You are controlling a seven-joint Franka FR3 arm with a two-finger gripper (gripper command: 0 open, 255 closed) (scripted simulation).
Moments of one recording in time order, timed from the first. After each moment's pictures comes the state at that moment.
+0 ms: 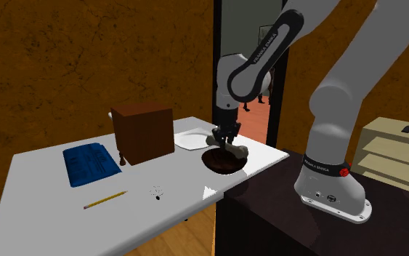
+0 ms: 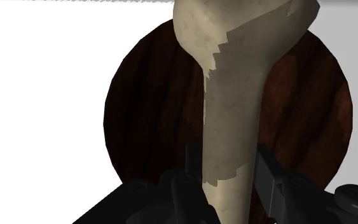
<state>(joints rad) 0.09 -0.38 0.43 -2.92 0.20 2.58 0.36</state>
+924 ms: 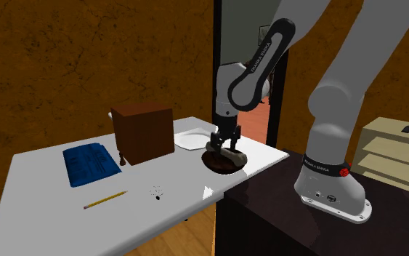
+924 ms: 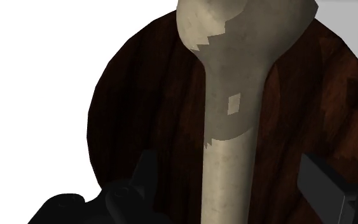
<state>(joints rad) 0.05 -0.27 0.46 -2.93 0.17 2.70 0.39</state>
